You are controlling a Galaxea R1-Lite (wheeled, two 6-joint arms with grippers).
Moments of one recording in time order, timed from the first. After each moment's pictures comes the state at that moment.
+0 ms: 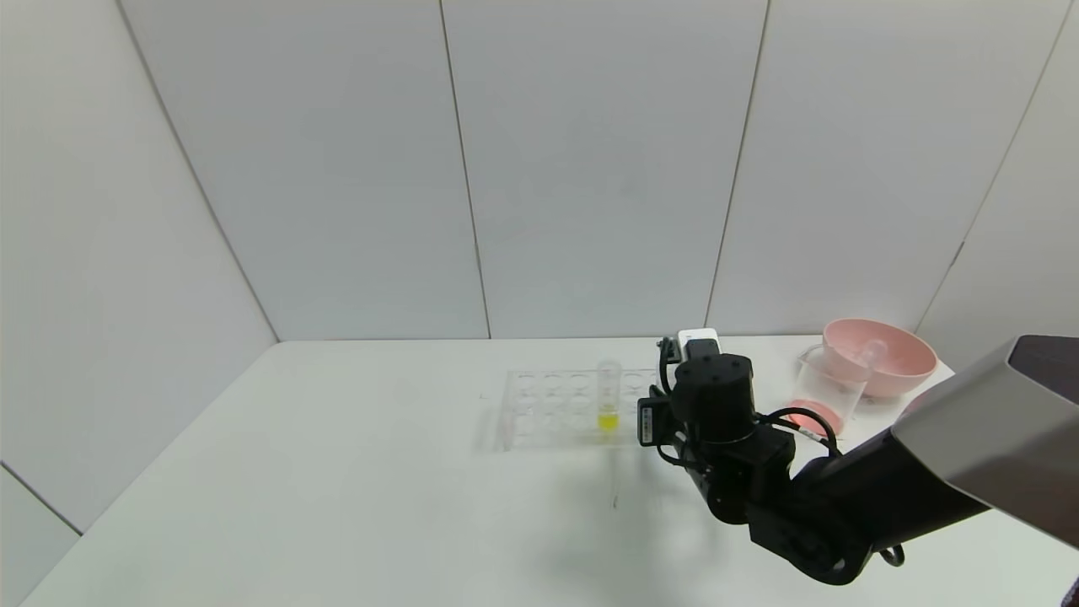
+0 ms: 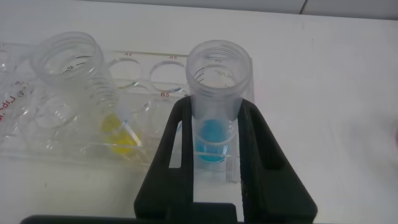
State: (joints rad) left arm 0.00 0.00 0.00 0.00 0.00 0.00; right arm 0.66 2.16 -0.97 -0.86 -0.55 0.20
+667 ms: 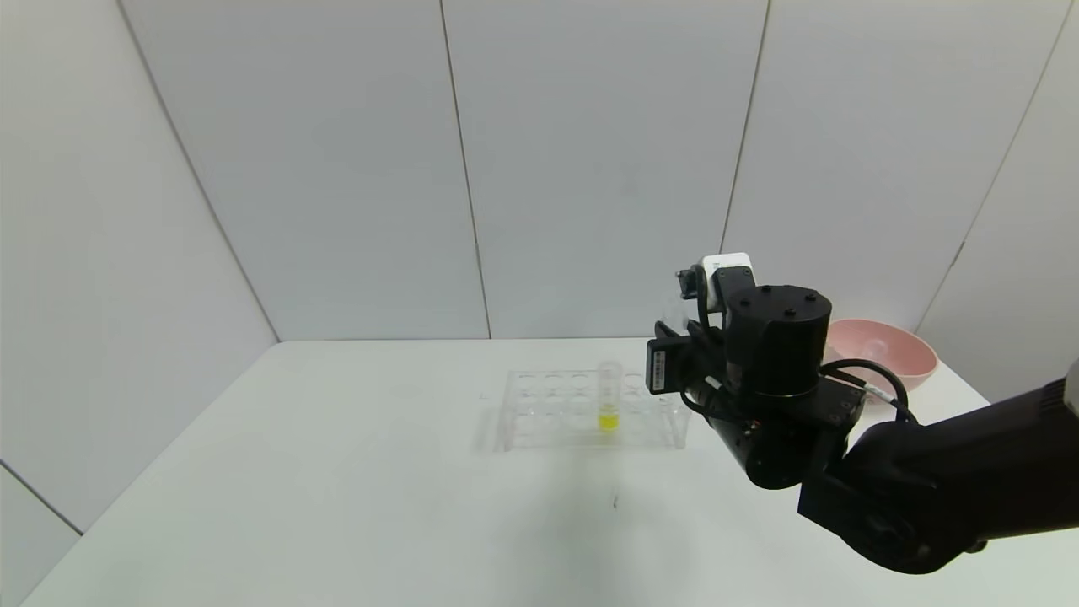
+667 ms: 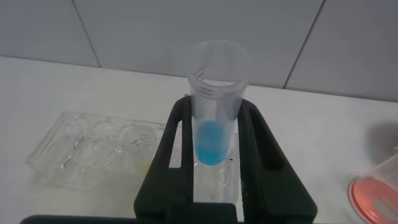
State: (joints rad) left arm 0.00 0.00 0.00 0.00 0.00 0.00; right arm 0.68 1.97 -0.99 -0.85 -0.55 0.07
